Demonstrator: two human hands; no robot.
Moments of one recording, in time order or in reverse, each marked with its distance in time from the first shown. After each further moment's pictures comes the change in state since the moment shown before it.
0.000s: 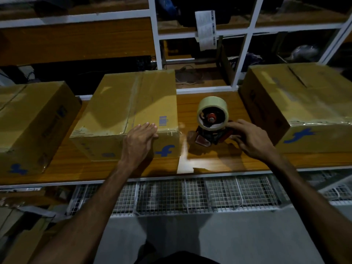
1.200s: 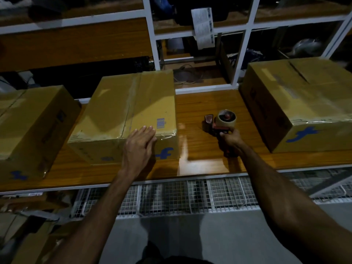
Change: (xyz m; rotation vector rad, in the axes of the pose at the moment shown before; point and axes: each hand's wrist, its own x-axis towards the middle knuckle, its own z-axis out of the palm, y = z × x) left_hand -0.004 0.017 -0.001 -0.019 -0.002 -0.141; right_hand 0.066 0.034 0.111 0.869 0.088 0.909
